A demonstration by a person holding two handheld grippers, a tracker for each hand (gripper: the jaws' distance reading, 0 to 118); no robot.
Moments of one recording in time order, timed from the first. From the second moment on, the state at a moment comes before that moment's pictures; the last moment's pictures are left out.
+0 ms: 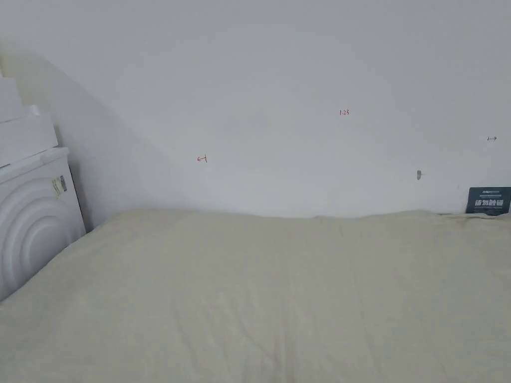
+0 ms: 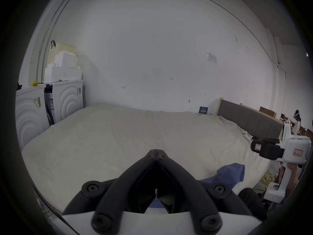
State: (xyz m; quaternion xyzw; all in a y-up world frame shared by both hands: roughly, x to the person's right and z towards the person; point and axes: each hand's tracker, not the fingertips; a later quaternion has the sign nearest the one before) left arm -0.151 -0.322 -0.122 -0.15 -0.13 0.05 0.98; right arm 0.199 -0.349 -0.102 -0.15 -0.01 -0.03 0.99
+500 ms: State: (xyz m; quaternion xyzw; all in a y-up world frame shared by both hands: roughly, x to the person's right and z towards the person) left arm -0.164 -0.333 -0.126 -0.18 -0.13 0.05 0.97; right arm 0.201 -0.351 -0.104 -0.16 0.00 -0.05 0.99
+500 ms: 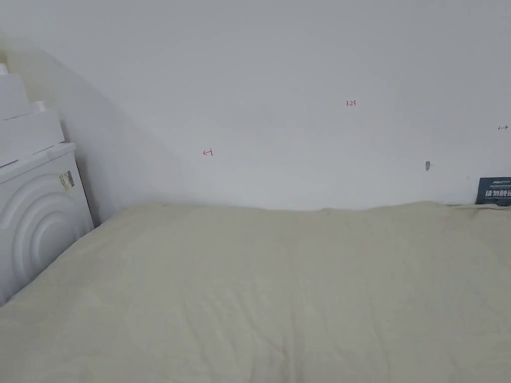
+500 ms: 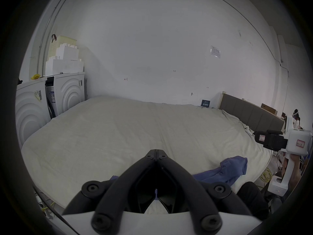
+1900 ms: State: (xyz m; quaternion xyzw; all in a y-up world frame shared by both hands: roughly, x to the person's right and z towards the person) left arm -0.244 -0.475 -0.253 -0.41 -0.13 0.17 0.89; right arm 0.188 -0.394 -0.114 -0.26 0.02 -0.08 0.96
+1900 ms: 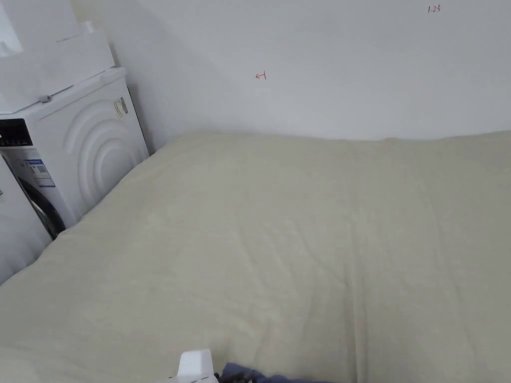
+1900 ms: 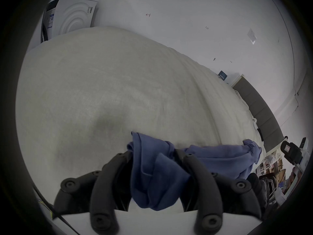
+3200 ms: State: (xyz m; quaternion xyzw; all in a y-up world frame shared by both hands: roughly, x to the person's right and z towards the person) left arm -0.085 -0.452 -0.208 -0.37 -0.24 0.02 0.89; right arm 0.242 -0.411 -0.084 -0.27 -0.05 -0.14 0.95
